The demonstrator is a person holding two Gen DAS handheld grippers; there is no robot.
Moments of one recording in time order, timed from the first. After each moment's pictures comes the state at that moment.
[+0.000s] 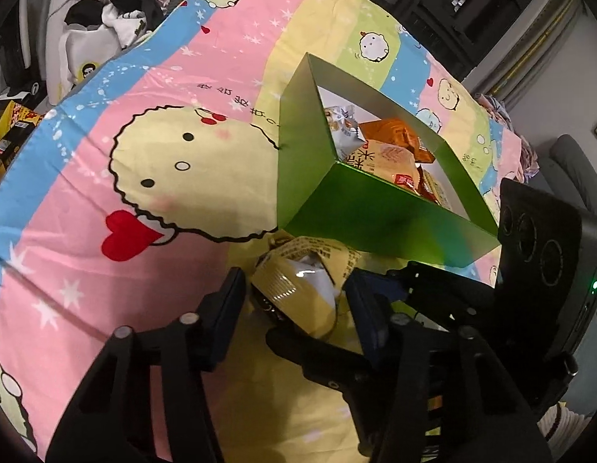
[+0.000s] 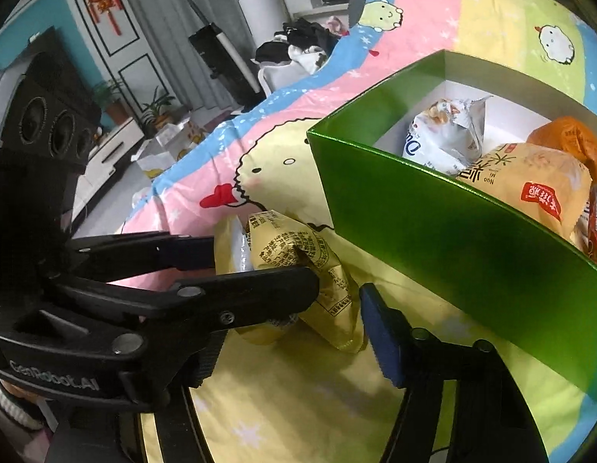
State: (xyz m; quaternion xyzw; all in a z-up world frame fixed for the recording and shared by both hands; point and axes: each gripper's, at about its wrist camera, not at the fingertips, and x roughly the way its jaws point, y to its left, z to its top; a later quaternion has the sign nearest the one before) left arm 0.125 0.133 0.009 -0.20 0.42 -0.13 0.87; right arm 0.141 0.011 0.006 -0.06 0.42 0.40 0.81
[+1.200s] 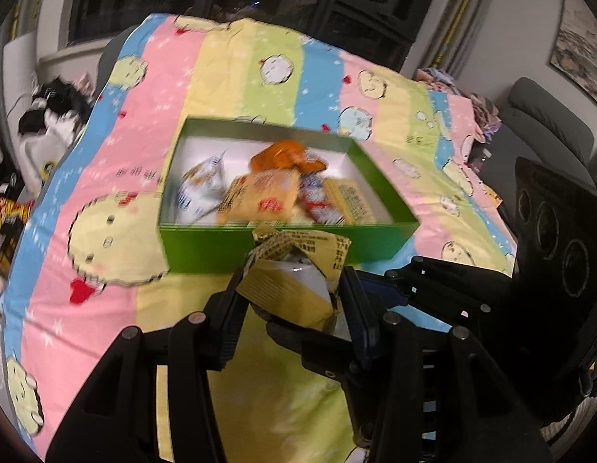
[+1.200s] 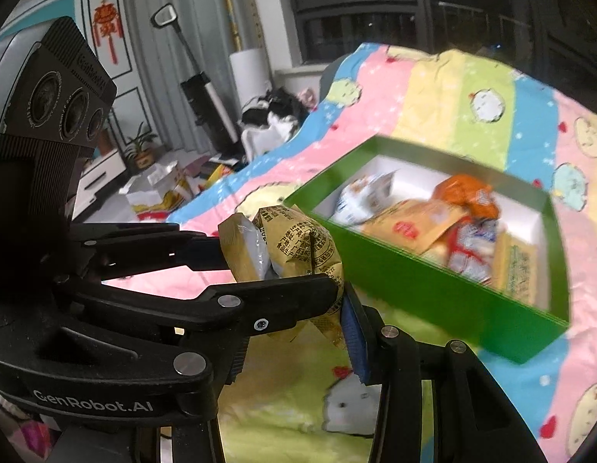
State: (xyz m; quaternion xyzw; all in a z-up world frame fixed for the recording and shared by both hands) left arm 0.097 0.048 0.087 -0.09 0.36 -0.18 0.91; right arm 0.083 -0.057 0.078 -0.06 0.33 0.34 0.88
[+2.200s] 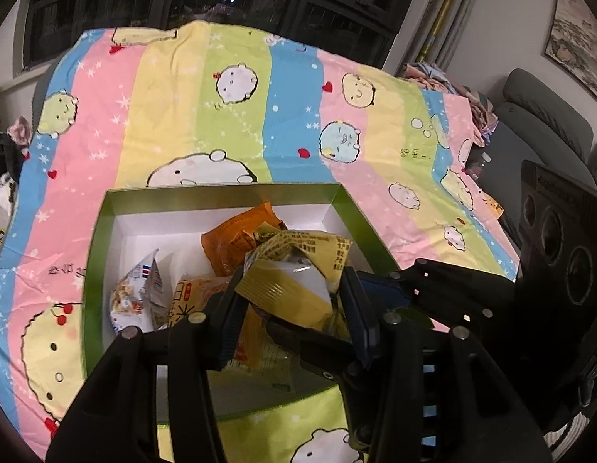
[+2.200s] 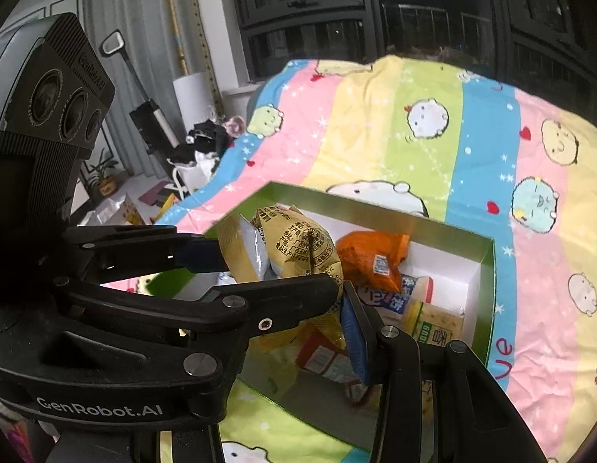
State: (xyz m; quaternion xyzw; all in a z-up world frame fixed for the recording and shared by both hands) left arm 0.222 0.000 0.097 -0.07 0.38 -0.22 0.90; right arm 0.196 -0.106 0.094 -0.04 0.33 0.29 0.90
